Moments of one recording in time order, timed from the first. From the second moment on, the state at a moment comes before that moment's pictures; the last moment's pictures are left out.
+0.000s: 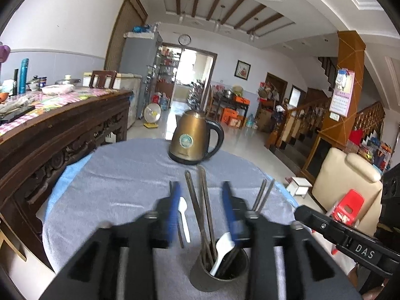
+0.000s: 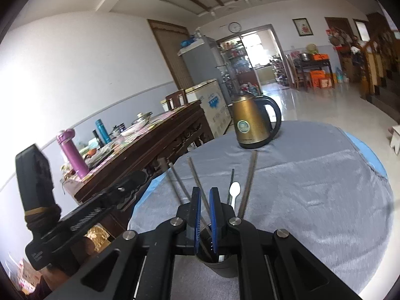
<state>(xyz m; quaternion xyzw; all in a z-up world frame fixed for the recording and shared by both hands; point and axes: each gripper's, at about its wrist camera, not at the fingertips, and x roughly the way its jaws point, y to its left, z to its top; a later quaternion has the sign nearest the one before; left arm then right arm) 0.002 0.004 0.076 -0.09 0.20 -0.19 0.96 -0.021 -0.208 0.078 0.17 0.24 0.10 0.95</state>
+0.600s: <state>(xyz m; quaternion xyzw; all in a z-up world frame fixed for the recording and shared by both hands) 0.030 0.040 0.050 -0.09 0.25 -0.09 0.96 -0.018 -0.233 0.065 0.21 0.26 0.06 0.94</state>
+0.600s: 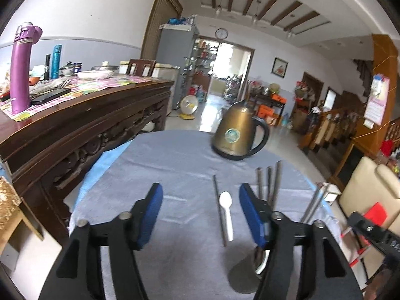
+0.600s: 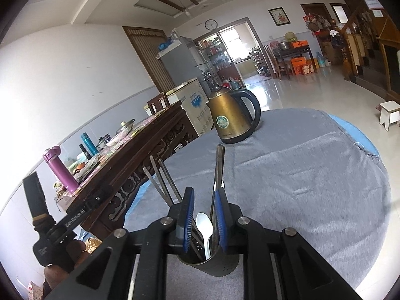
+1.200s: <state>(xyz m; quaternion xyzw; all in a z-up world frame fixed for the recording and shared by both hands) 0.075 0.042 -0.021 -0.04 0.39 -0.04 0.92 0.004 -0.272 0.029 0.25 0.29 0.01 0.92</state>
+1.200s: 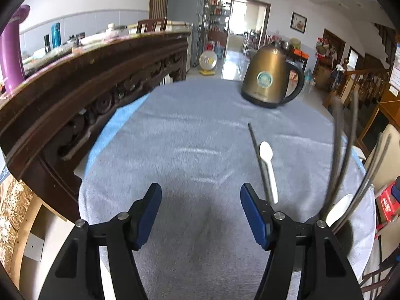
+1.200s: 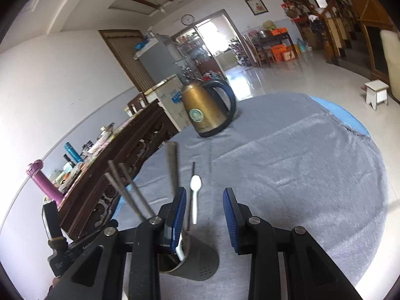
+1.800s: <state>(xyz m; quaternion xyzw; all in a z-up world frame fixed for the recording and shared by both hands) 0.138 0.041 -0.062 -0.01 0.44 -0.02 0.90 0.145 -0.308 -0.088 0.33 0.41 0.11 0.84</state>
